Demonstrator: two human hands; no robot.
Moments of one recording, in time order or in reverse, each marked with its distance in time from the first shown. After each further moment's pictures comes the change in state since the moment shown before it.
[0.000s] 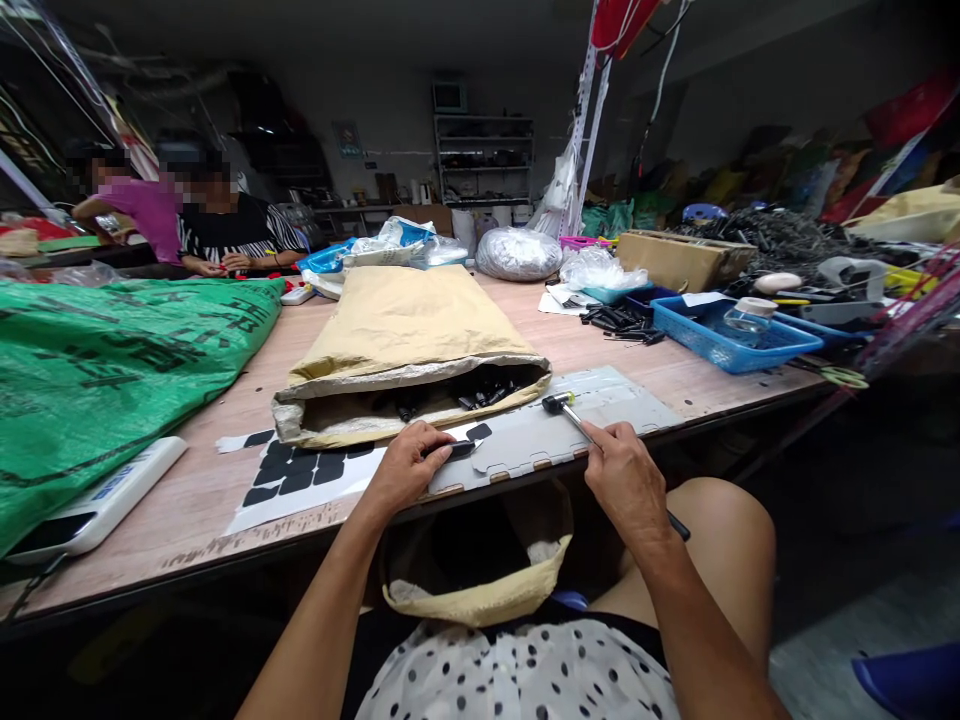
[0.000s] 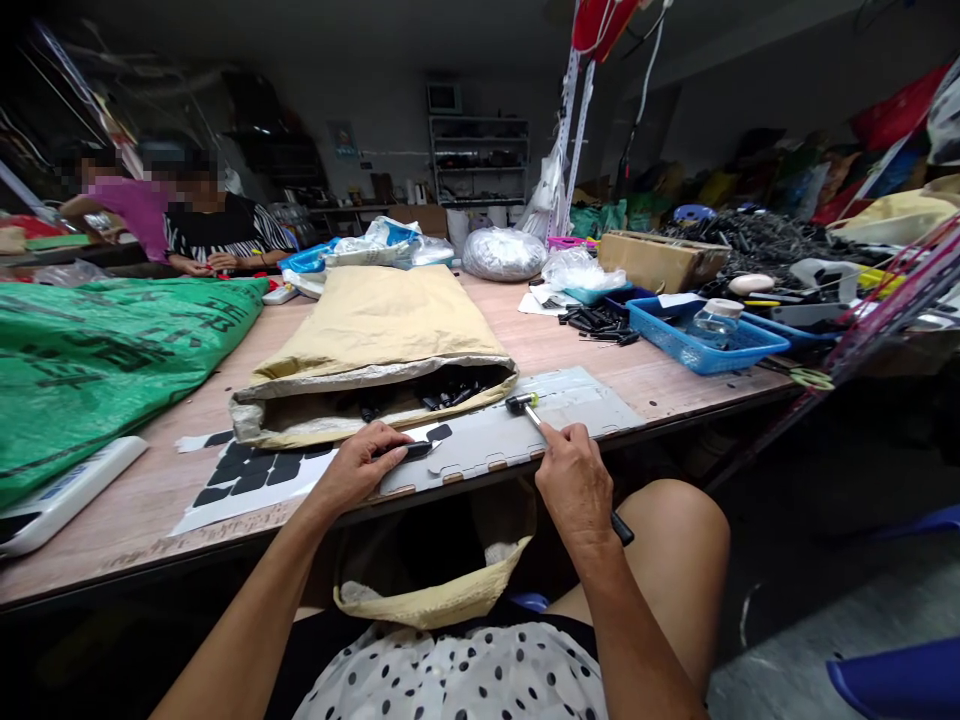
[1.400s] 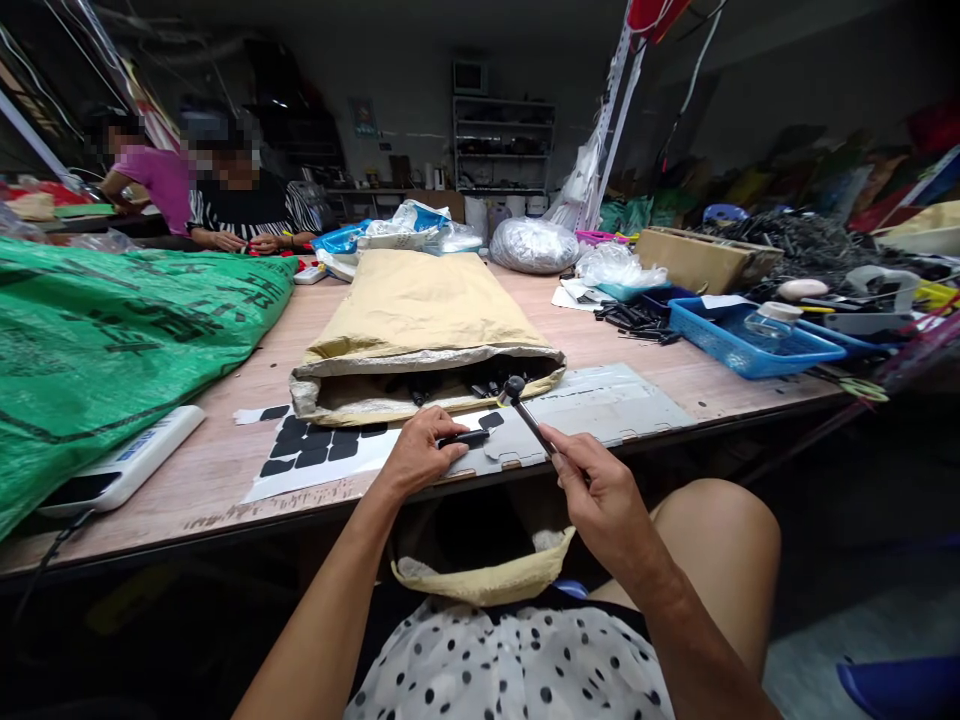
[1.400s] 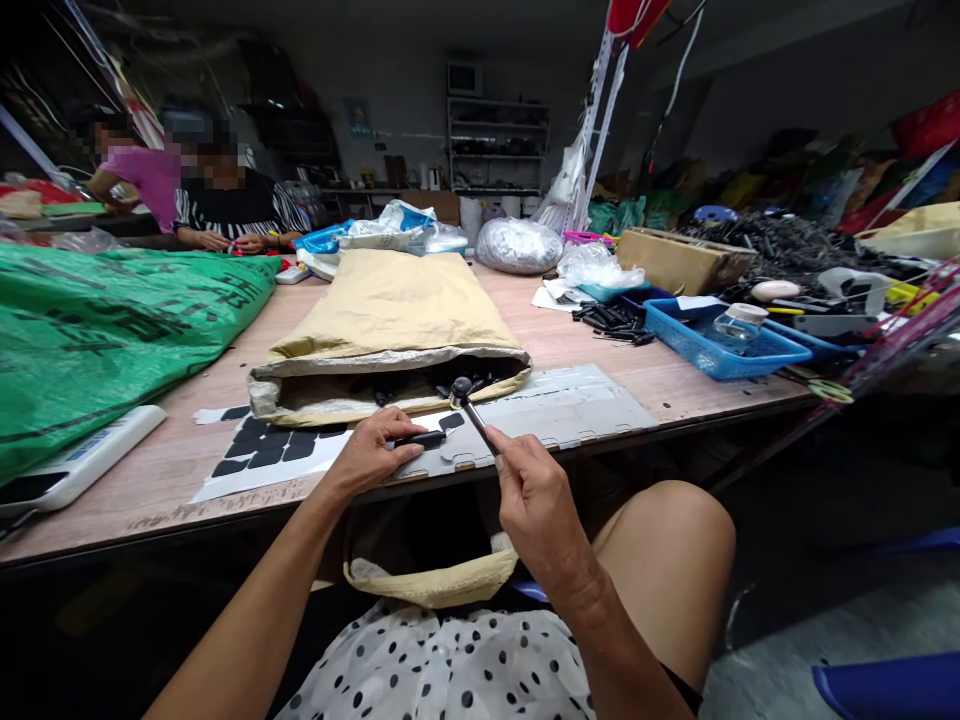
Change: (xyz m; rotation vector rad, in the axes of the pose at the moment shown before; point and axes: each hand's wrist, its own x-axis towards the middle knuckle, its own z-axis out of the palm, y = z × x) left_hand -0.001 0.006 0.002 0.021 0.001 -0.062; right_hand -0.031 -0.061 -0.042 0.780 -0.164 -0.279
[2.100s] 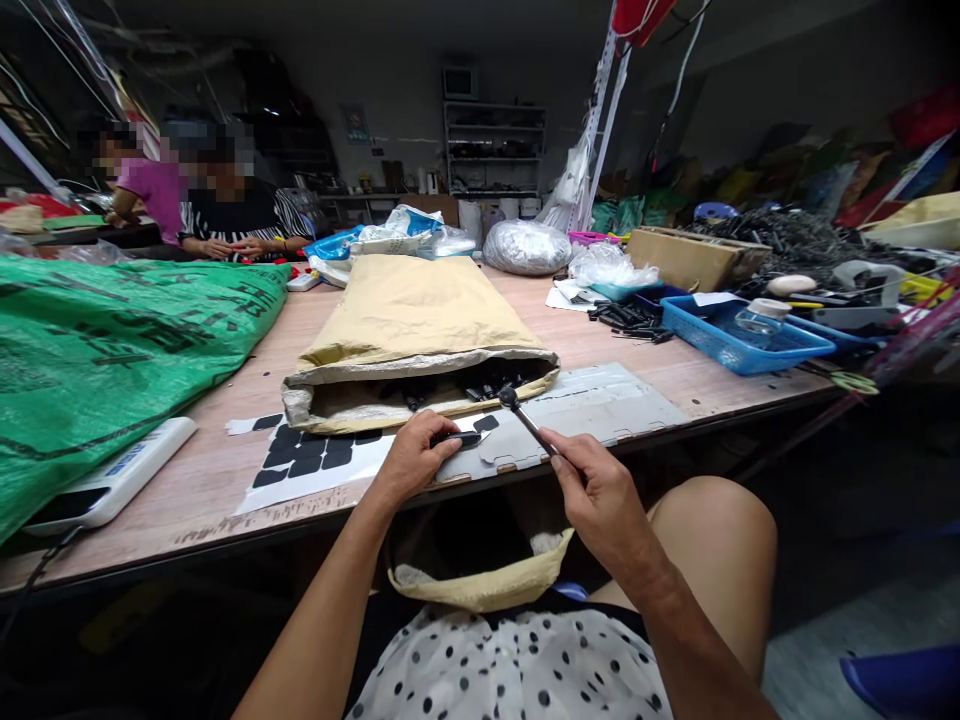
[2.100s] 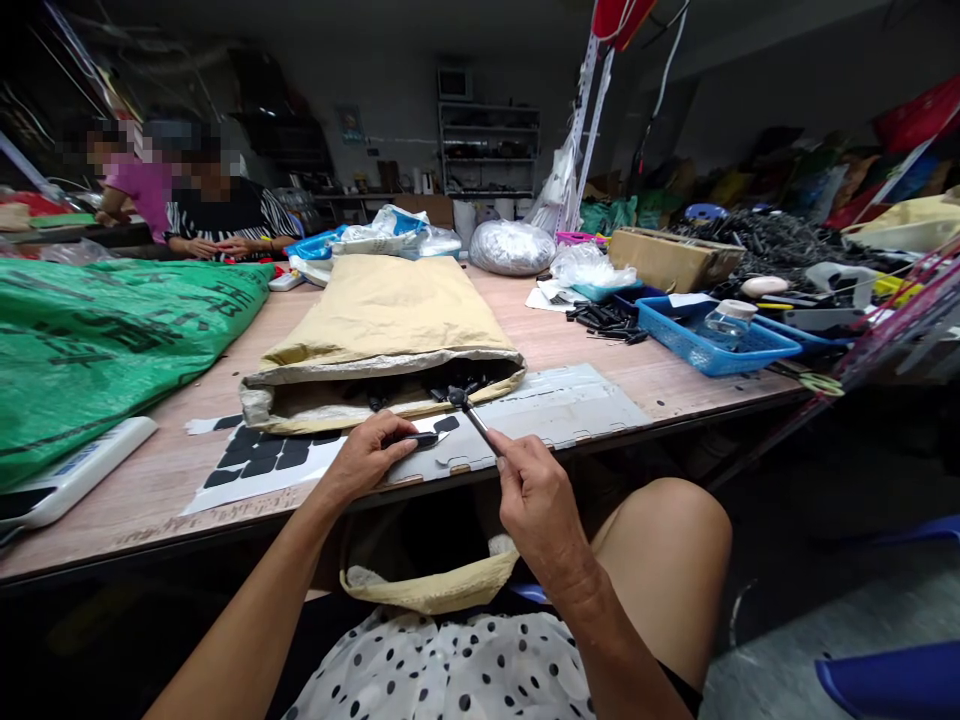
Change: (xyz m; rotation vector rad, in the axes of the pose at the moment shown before) left_hand 0.001 -0.004 -0.001 -0.039 0.026 0.047; right_hand -0.001 0.015 -0.001 -0.129 0.048 0.018
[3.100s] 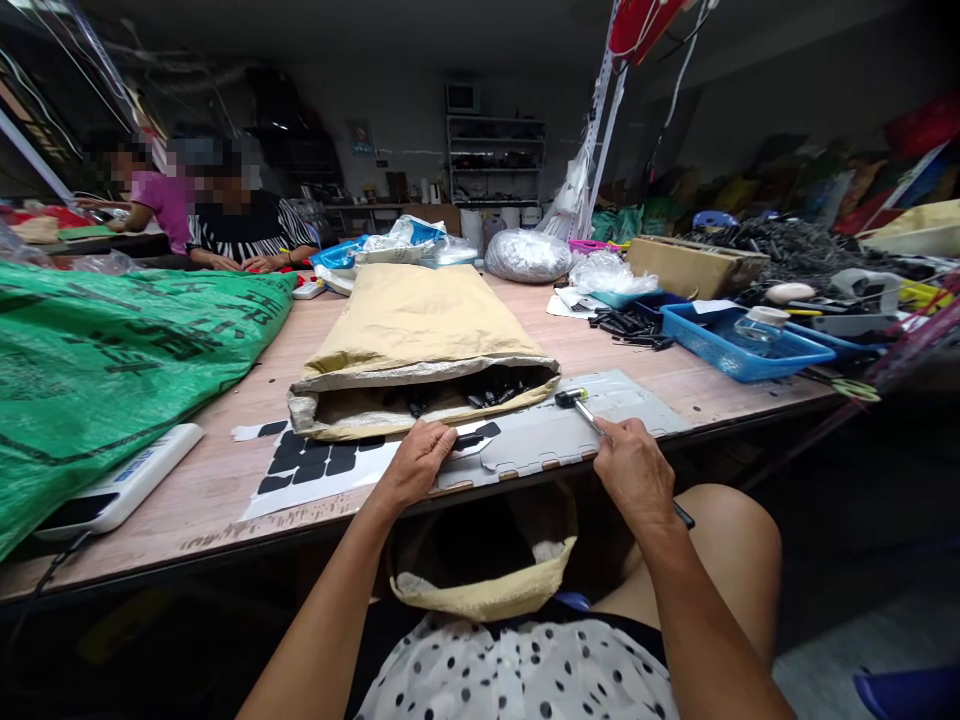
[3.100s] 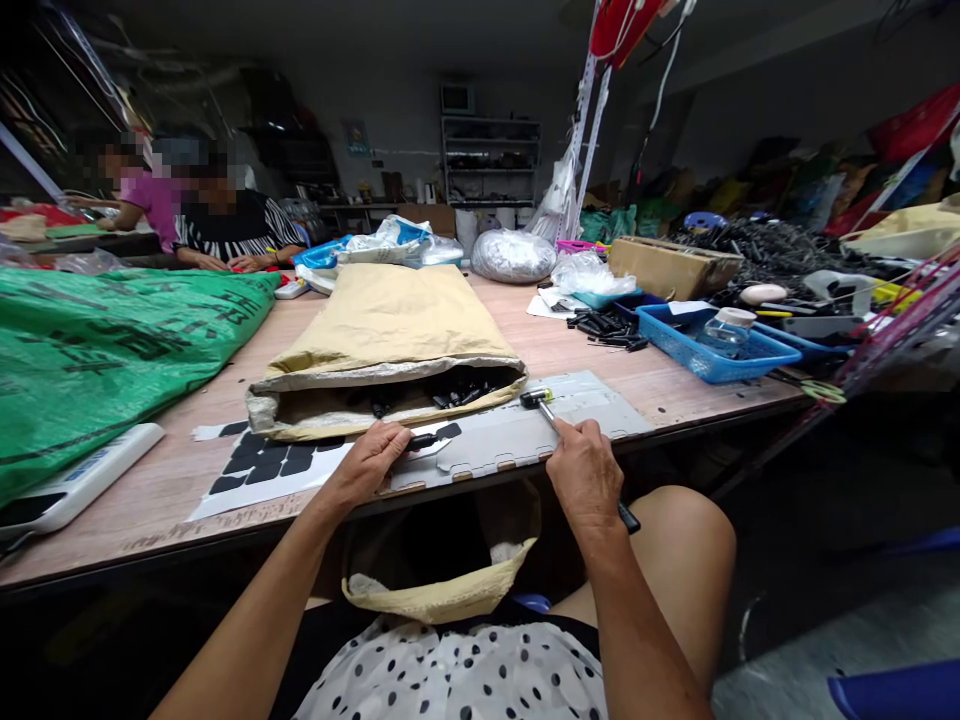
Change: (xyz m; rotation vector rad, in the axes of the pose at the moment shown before) left_hand 0.002 0.005 -0.003 0.076 -0.038 0.056; right_hand 0.030 0.063 -0.014 -0.708 0.103 0.294
